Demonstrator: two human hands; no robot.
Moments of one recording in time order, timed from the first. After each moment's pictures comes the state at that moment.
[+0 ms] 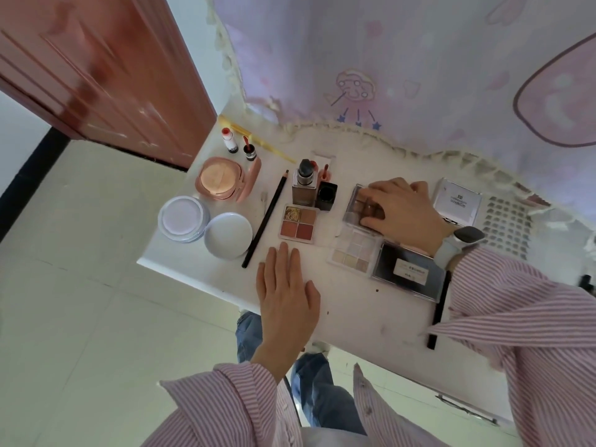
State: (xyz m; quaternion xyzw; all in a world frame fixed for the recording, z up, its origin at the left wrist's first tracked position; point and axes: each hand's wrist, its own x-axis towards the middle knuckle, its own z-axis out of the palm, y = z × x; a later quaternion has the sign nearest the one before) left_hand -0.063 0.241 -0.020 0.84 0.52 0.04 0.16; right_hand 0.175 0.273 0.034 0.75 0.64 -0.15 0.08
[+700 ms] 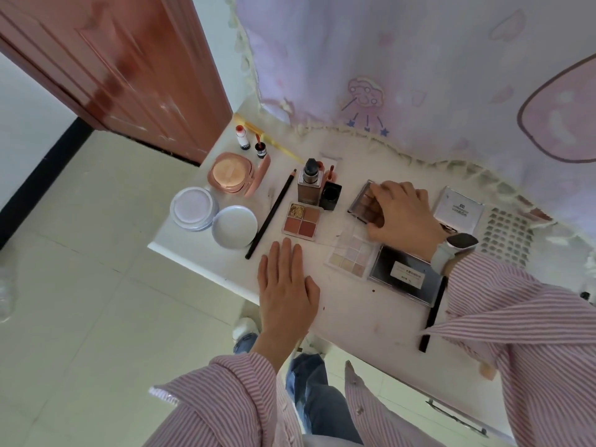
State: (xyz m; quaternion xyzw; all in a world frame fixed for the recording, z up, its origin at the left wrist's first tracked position) left_hand -0.058 0.238 -0.023 0.83 0.54 0.01 0.13; right_hand 0.173 0.267 0.036 0.76 0.64 -0.13 0.06
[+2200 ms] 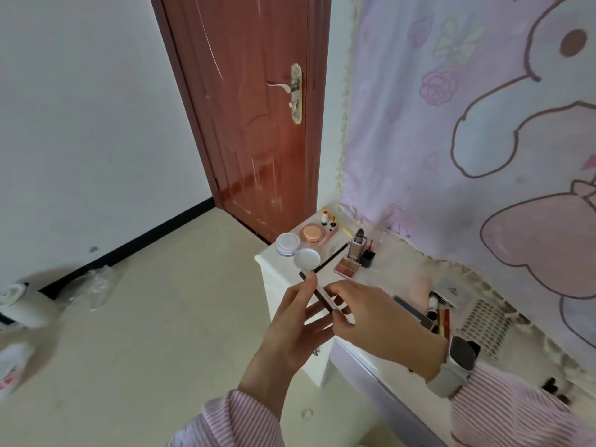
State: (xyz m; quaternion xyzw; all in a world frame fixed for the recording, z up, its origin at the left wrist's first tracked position) left_hand -0.130 0.099 0.222 0.20 0.42 0.43 0.78; right_hand 0.004 0.095 0.251 0.55 0.80 -0.21 -0.11
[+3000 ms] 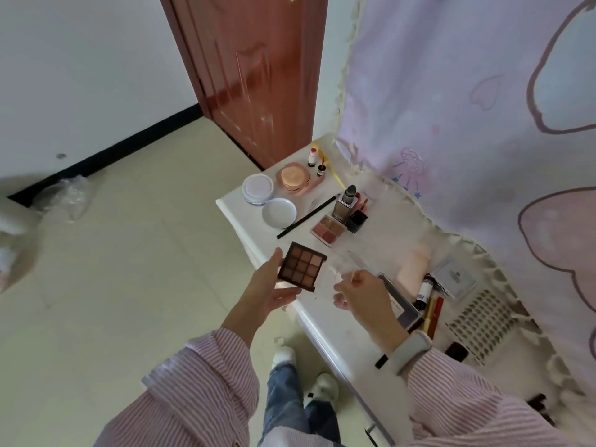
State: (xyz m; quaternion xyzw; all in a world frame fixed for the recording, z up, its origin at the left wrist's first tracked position) left_hand -0.082 0.205 0.086 0.15 0.64 0.30 0.69; right_hand 0.085 0.186 0.089 0.72 0.37 -0.54 -0.24
